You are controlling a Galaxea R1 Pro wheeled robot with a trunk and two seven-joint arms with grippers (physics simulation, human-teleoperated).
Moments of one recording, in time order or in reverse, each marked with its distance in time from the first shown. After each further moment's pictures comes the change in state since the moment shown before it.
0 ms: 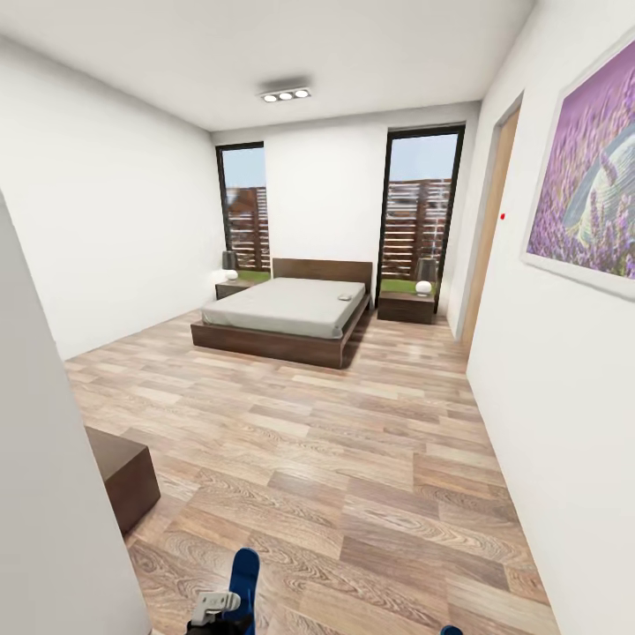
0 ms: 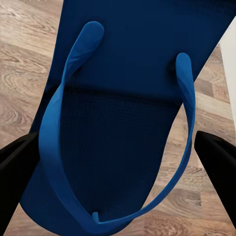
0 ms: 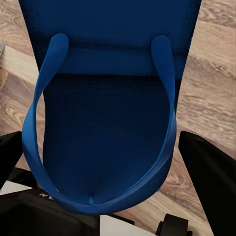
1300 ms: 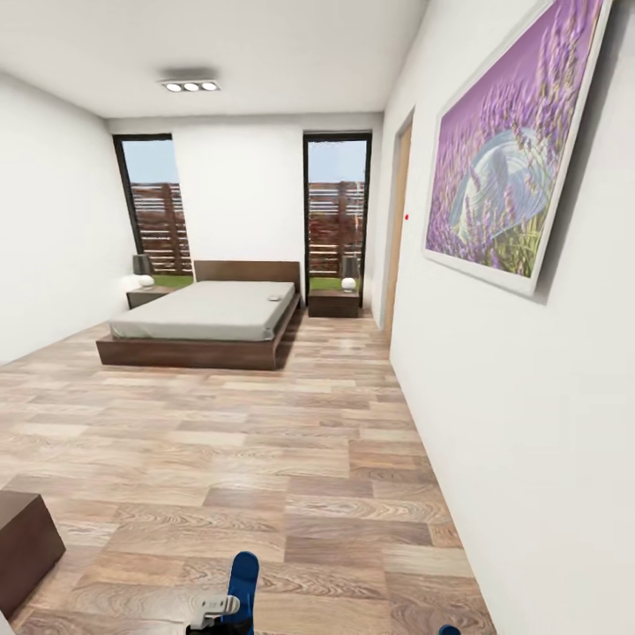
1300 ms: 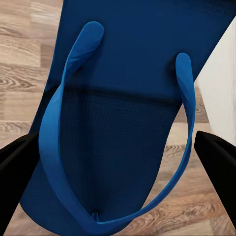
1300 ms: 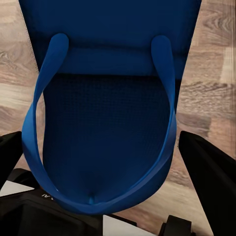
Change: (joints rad) left arm 0.000 0.000 0.000 0.015 0.003 0.001 0.007; right arm 0.000 0.006 -0.003 -0.001 0.001 -0.001 0.002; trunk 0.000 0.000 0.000
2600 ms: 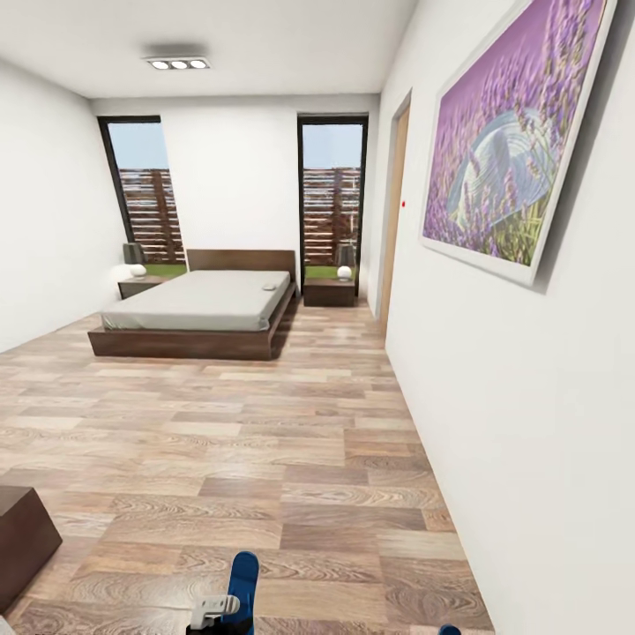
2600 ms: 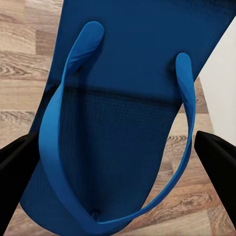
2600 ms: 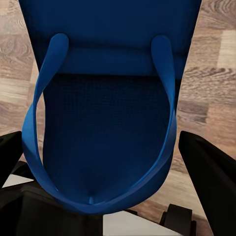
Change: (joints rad) left arm 0.000 0.000 0.000 0.000 0.000 0.000 0.000; right arm 0.000 0.001 0.000 0.000 0.000 0.000 -0.004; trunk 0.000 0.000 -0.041
